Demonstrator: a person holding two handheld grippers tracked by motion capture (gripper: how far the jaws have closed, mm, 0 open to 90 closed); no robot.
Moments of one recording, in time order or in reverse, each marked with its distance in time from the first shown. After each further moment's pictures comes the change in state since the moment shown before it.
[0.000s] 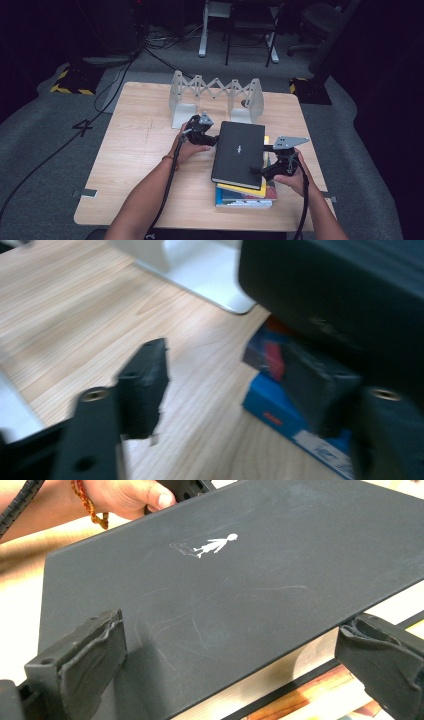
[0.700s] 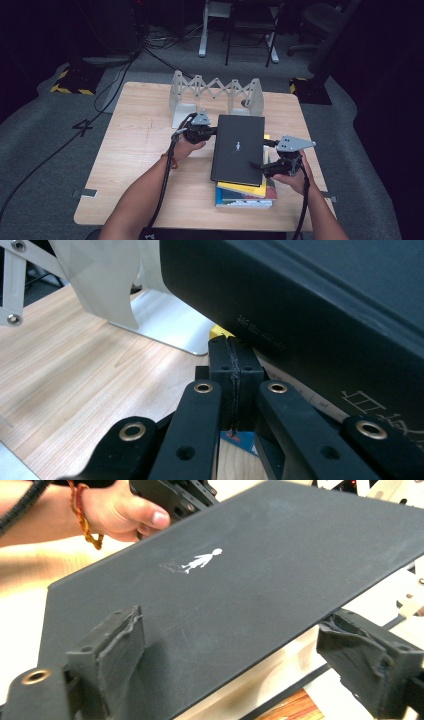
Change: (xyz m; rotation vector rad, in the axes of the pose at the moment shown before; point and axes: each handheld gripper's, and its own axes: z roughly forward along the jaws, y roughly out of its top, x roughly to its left) left arm 0.000 0.012 -0.029 -0.121 -0.111 0.087; right arm 0.012 0.012 -0.013 -0.129 -0.080 -0.118
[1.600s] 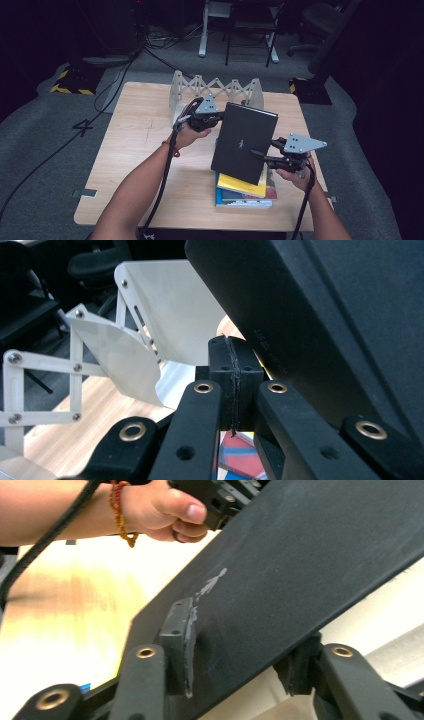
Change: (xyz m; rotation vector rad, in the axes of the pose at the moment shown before) left arm -0.020 0.069 -0.033 -0.080 0.052 0.156; right arm 0.007 0.022 -0.021 -0.149 0.064 -0.129
